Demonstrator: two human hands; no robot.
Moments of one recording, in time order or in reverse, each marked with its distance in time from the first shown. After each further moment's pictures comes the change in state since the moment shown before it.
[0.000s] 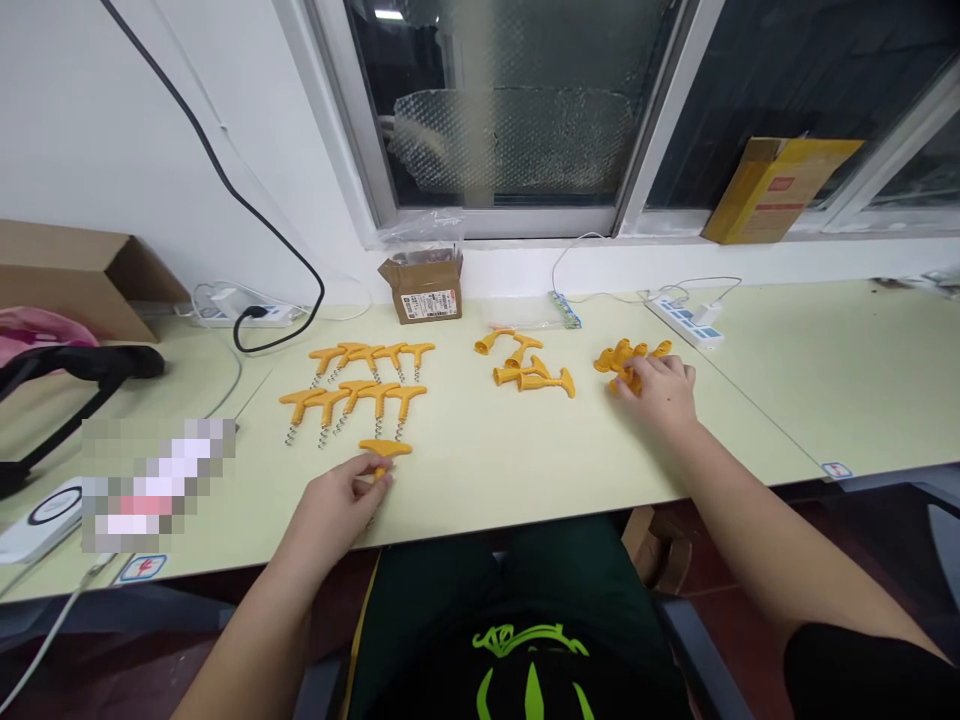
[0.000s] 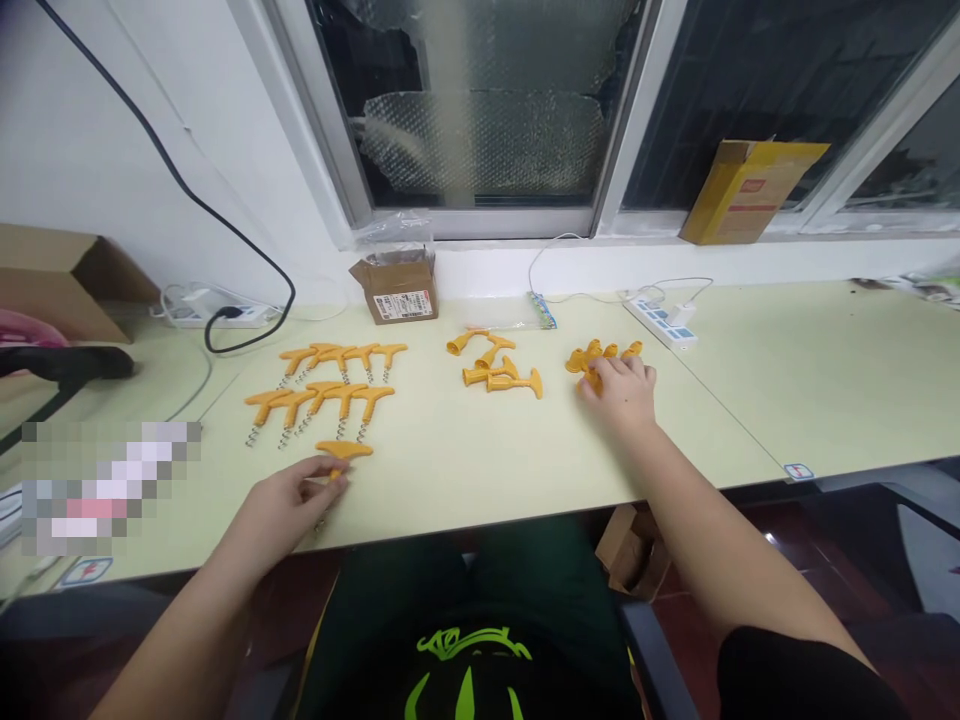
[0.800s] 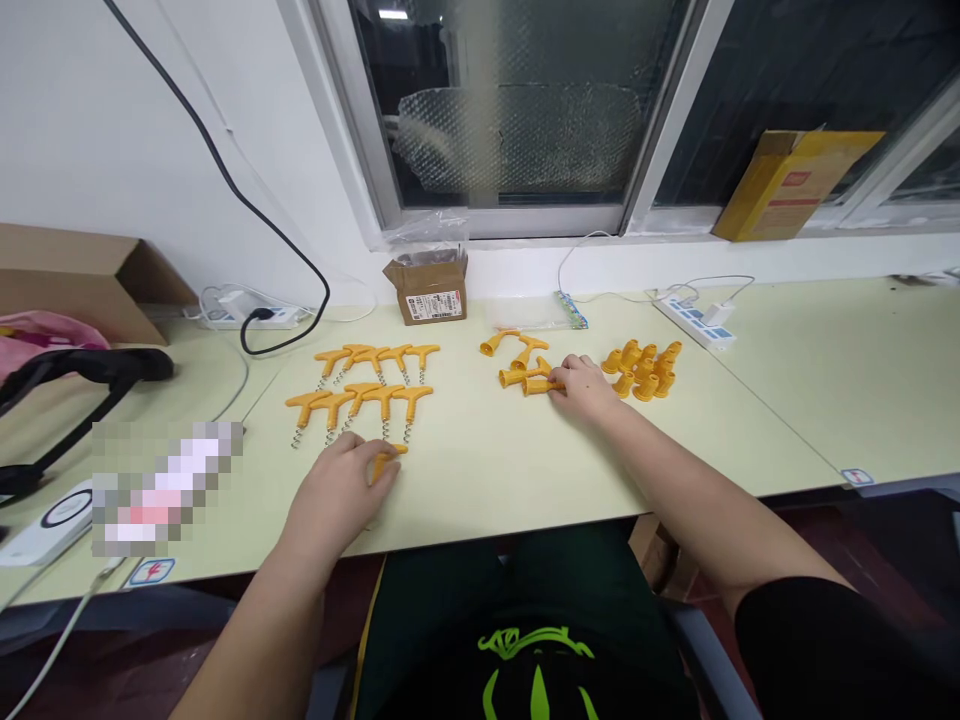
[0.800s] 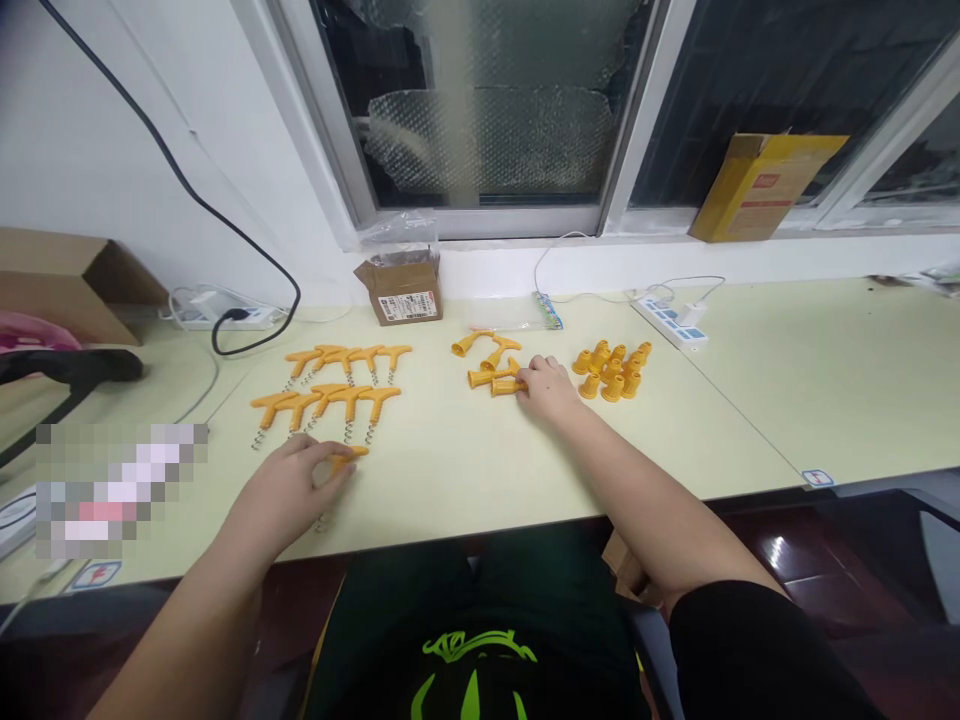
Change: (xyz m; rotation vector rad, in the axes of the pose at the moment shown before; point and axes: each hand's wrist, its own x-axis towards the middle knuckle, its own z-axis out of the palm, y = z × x) left_hand 0.015 0.022 -0.012 0.356 0.091 0.148; right_hand 0.033 -0.099 0.045 0.186 -0.361 -0.232
